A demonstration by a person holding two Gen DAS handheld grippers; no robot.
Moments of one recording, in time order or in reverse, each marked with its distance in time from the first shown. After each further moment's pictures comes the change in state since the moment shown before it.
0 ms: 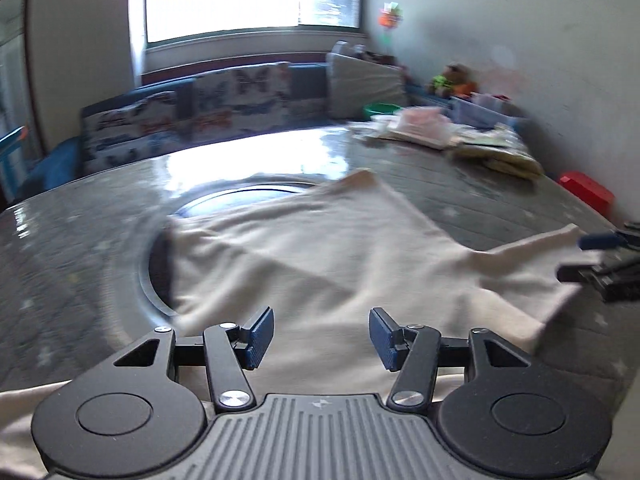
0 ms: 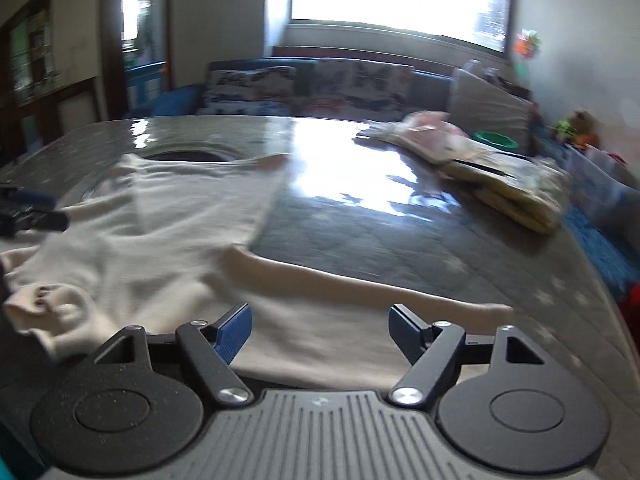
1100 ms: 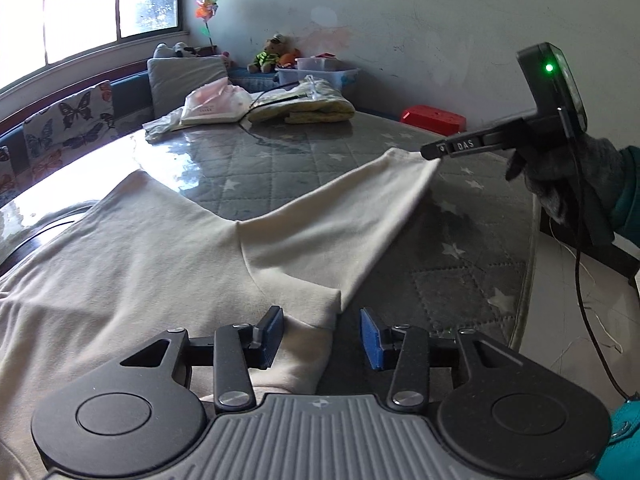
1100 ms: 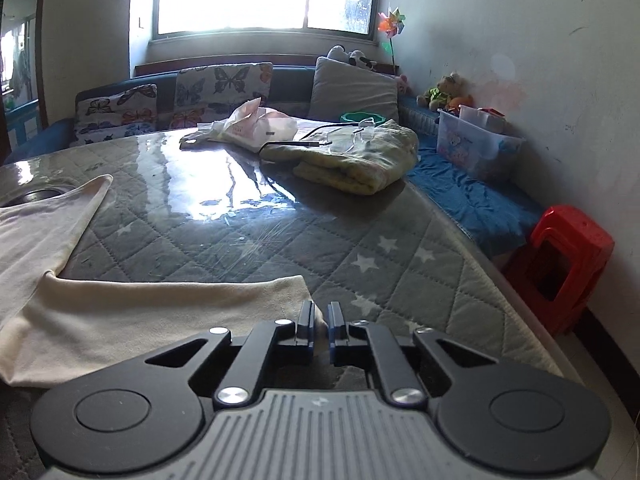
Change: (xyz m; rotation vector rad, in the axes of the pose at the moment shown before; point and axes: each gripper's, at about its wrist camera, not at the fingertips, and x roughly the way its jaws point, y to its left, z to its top) left arm 0.029 -0.101 -0.021 0.311 0.037 -0.383; right arm 0.002 -0.084 -0.015 0.168 -0.024 -0.288
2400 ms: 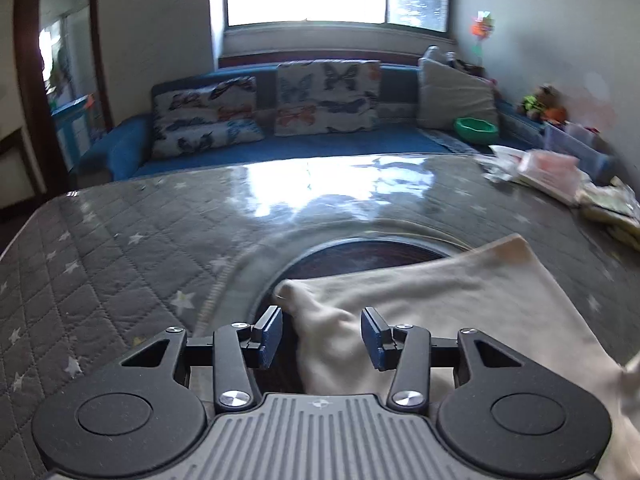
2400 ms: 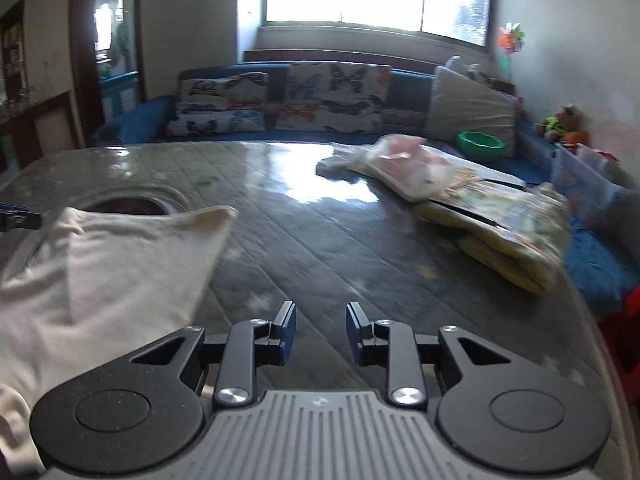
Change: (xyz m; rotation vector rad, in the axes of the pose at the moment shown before) left arm -0.053 0.249 0.015 -0.516 -0.014 0.598; right arm 0.042 0.103 0.091 -0.166 0.019 0.343
